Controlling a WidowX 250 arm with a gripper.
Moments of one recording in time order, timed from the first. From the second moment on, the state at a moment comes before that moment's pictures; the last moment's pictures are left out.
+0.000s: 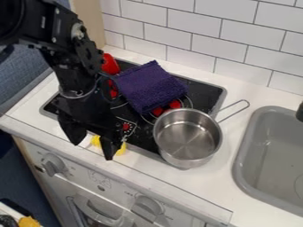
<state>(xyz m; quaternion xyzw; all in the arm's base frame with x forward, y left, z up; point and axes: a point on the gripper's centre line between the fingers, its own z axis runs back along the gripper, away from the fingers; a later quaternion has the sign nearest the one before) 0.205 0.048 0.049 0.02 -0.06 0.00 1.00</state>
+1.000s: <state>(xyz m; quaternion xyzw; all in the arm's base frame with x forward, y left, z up) 0.279 0.007 0.081 0.01 -0.13 -0.09 0.99</state>
